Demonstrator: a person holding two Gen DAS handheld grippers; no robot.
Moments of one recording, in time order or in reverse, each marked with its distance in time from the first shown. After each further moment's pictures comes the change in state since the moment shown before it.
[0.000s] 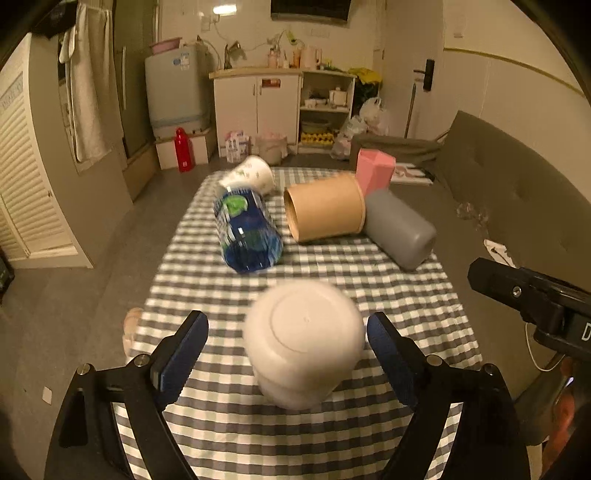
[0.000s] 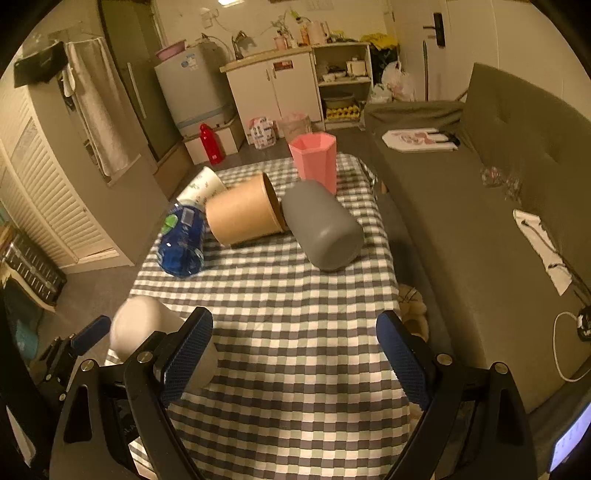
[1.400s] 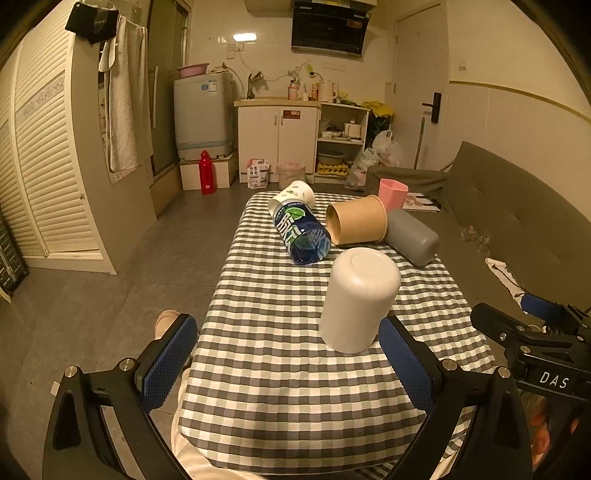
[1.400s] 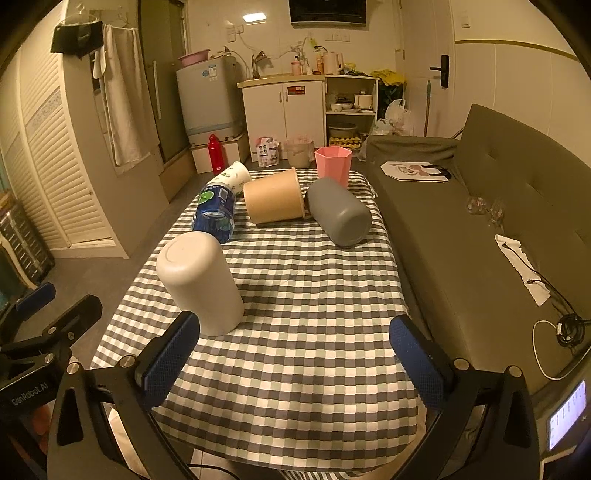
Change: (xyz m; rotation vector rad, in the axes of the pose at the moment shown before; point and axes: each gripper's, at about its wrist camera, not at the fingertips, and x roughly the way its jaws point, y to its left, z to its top) left arm -0.081 0.057 -0.055 -0.043 -0.121 0.037; right arm -0.052 0.046 -0.076 -0.108 -0.108 -0.065
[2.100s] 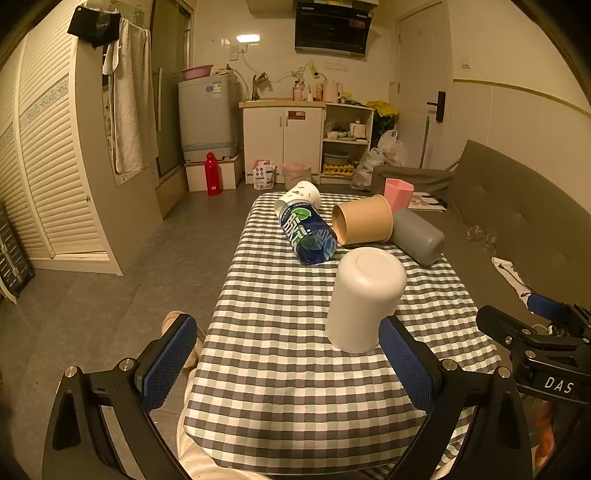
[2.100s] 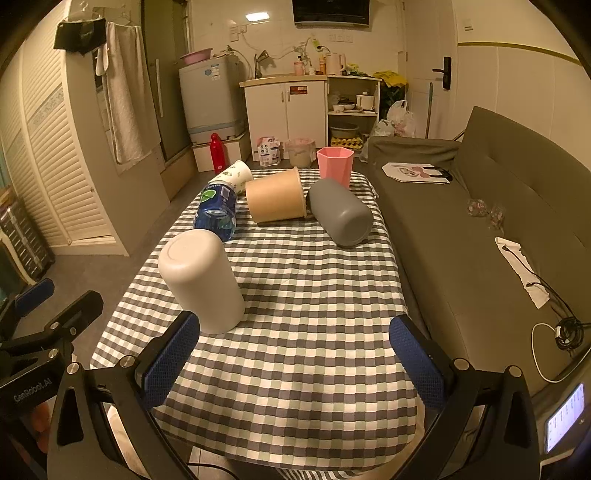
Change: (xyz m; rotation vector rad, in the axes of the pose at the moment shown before) left arm 0.000 -0.001 -0.002 0.005 -0.003 0.025; right arm 0.000 0.004 -0.001 -0.010 0.001 0.000
